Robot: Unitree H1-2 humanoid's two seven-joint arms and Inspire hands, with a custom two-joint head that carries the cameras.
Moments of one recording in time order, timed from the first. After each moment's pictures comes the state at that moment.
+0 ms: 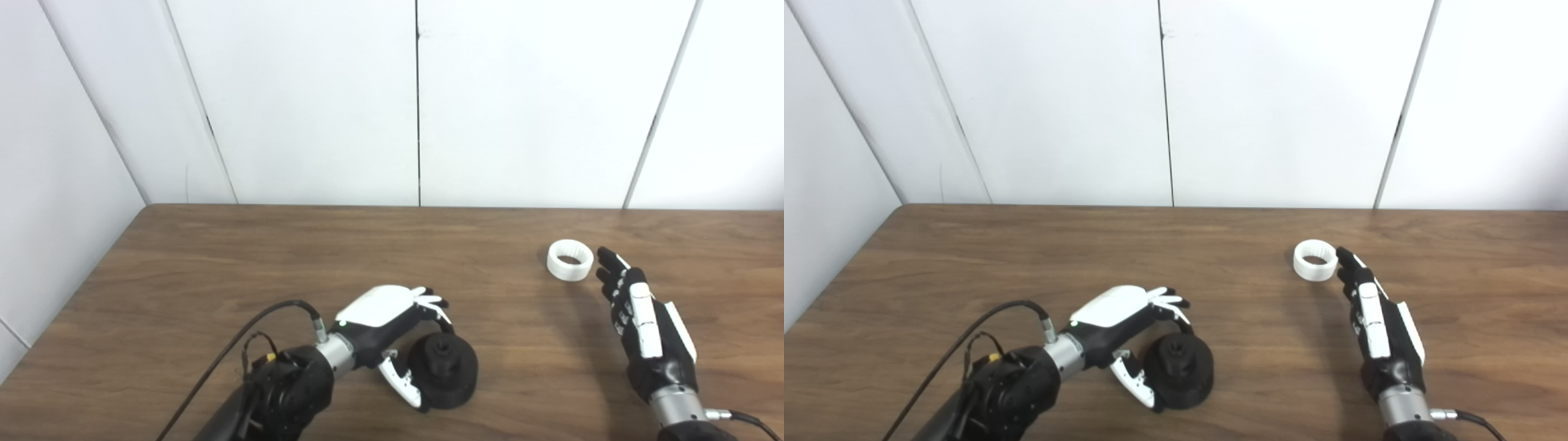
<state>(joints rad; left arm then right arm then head) -0.30 0.33 -0.44 -0.21 0.67 0.19 -0.46 -0.12 -0.10 -0.07 -0.11 0.10 0.13 0.03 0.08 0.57</state>
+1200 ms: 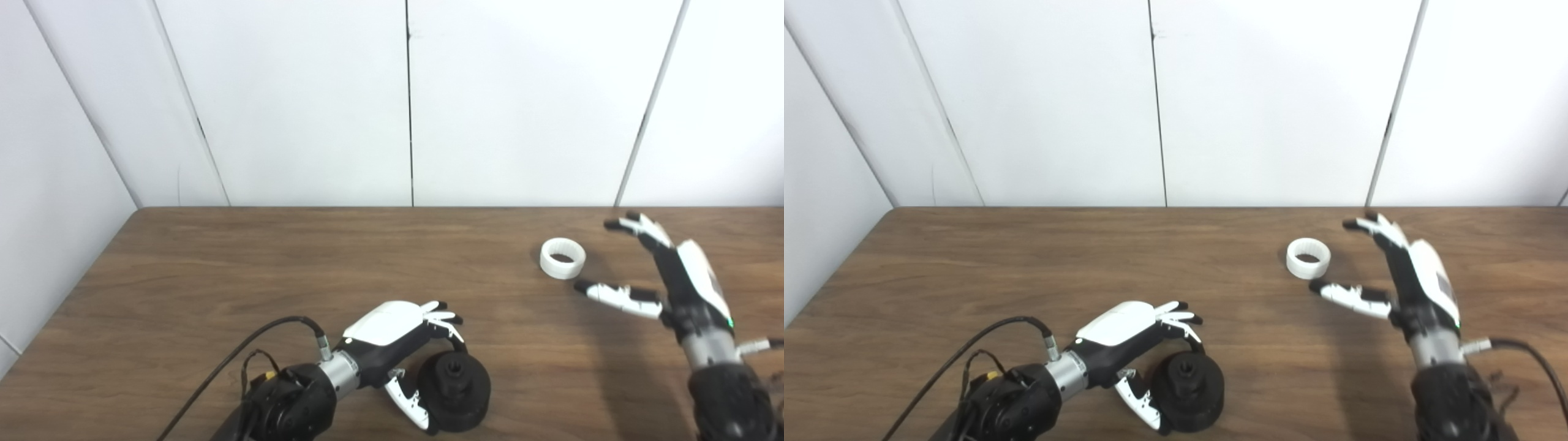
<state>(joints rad) -0.26 0.32 -0.43 -0.24 0.66 0.14 -0.48 -0.31 -0.32 0.07 -0.10 -0.49 0.20 -0.02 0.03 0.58</state>
